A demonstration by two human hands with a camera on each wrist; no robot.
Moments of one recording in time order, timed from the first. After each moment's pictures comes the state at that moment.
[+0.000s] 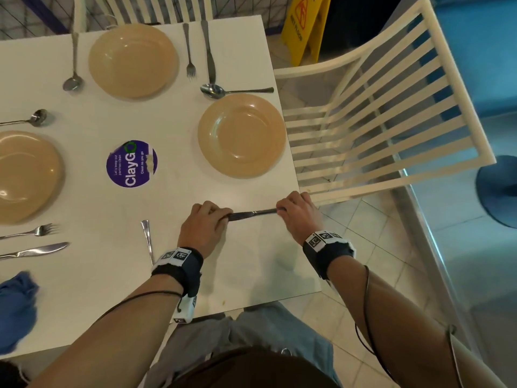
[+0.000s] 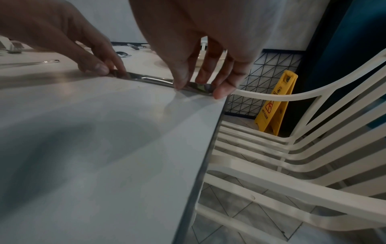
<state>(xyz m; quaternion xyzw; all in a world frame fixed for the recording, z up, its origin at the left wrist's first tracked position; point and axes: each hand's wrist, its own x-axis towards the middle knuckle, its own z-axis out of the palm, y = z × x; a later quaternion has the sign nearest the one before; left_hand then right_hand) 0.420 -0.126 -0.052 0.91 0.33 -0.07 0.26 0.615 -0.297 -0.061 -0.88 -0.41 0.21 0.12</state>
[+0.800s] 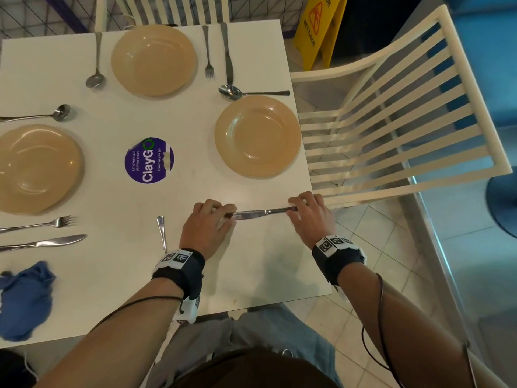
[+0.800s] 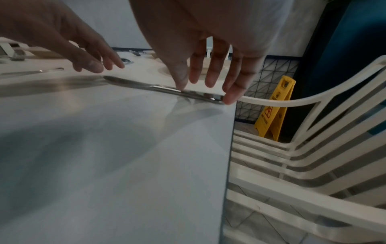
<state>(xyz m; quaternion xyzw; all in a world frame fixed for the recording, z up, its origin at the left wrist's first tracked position) 0.400 -0.116 -0.040 0.90 0.35 -0.05 0.27 0.605 -0.295 -0.054 -0.89 -0.40 0.17 0.10</state>
